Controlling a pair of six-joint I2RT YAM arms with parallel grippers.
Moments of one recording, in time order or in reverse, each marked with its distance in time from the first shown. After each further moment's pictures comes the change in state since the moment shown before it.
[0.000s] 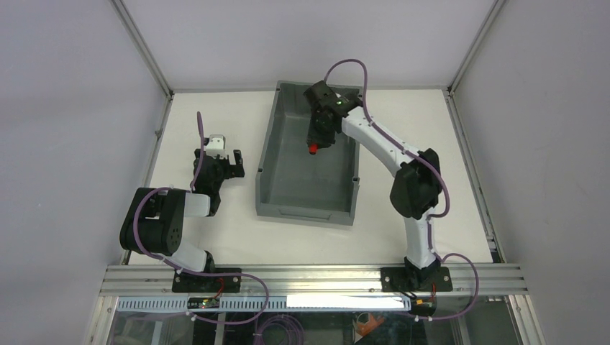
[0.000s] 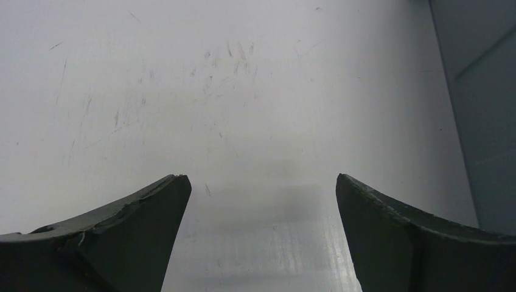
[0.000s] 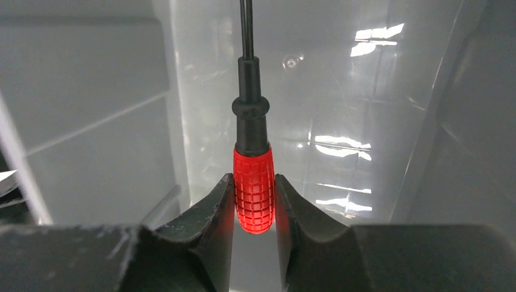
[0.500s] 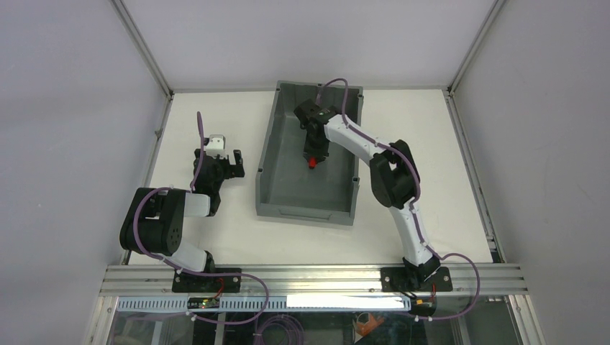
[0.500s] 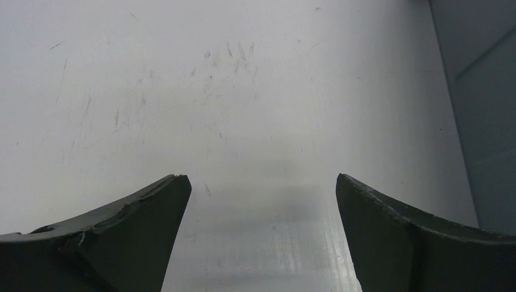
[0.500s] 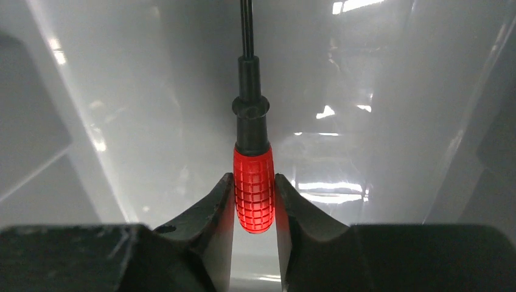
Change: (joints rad) left arm 0.000 0.000 0.000 0.000 0.000 0.000; right arm 0.019 0.224 0.002 0.022 0.050 0.048
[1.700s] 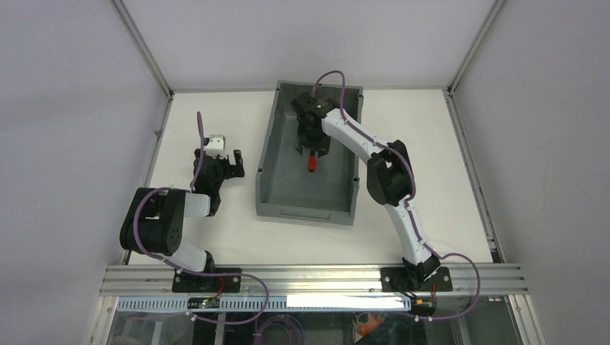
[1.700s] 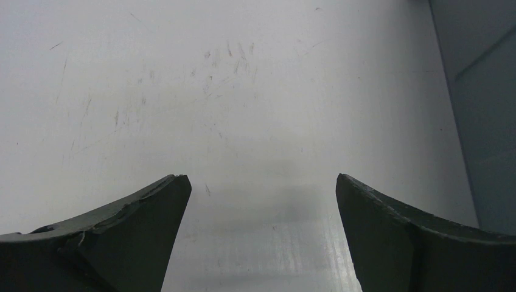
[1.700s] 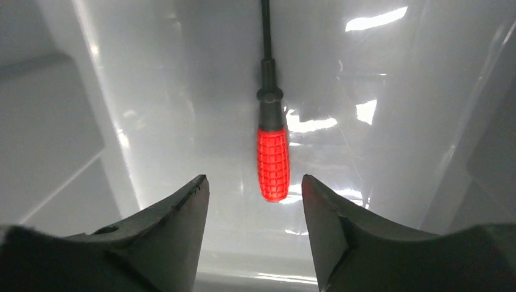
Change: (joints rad) left arm 0.000 0.000 0.000 0.000 0.000 0.000; right arm -0.001 0.103 0.167 -0.081 0.012 -0.030
